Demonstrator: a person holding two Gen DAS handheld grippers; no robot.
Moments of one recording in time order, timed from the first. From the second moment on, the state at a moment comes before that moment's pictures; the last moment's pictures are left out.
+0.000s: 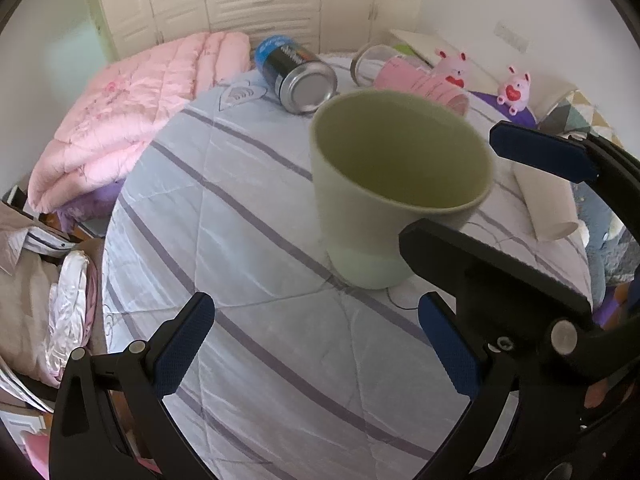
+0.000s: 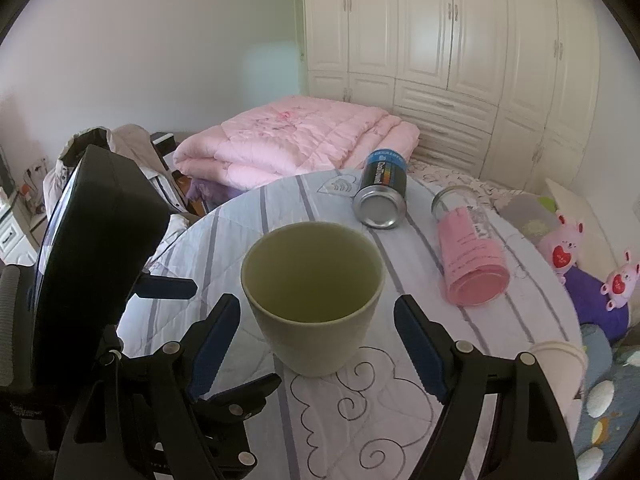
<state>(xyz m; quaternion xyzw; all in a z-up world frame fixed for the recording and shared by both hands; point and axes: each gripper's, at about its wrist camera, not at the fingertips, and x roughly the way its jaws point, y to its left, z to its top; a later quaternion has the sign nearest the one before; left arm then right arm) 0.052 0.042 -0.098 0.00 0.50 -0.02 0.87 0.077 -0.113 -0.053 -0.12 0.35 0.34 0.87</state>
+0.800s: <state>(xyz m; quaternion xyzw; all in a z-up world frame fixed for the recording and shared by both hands) -0.001 -0.004 0.000 0.05 0.33 0.00 0.94 0.036 -0.175 0.031 -0.09 0.26 0.27 0.92</state>
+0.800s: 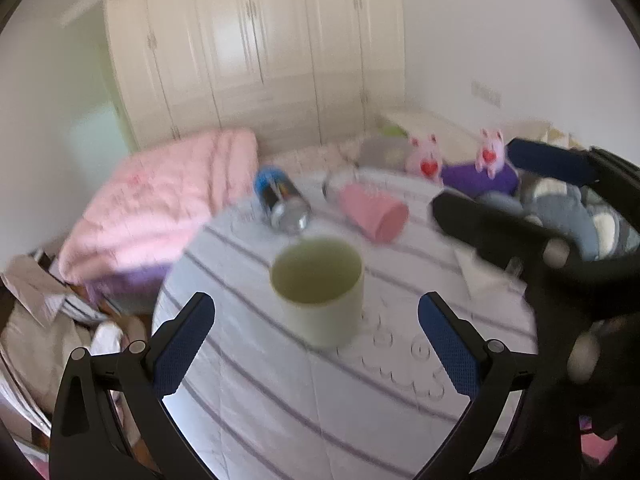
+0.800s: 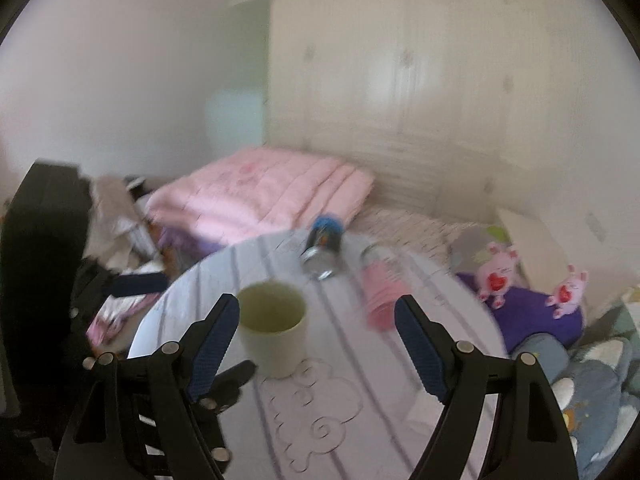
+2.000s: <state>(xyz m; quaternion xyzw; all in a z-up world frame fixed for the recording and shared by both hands) -0.006 -0.016 0.005 0.05 0.25 0.02 0.97 0.019 -0.192 0.044 -0.08 0.14 0.19 0.97</state>
